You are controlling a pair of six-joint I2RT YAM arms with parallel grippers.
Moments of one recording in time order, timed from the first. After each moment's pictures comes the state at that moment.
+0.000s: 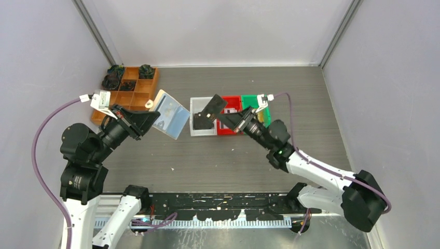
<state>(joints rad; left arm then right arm) -0.17 0.60 1.17 -0.51 0.45 -0.55 0.80 1.08 0.53 0.87 -0.11 1.19</state>
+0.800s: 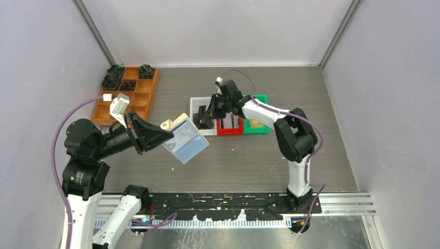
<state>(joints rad) -0.17 0.63 1.17 -0.56 0.91 -0.53 0.61 1.95 1.39 -0.15 -0.38 0.71</state>
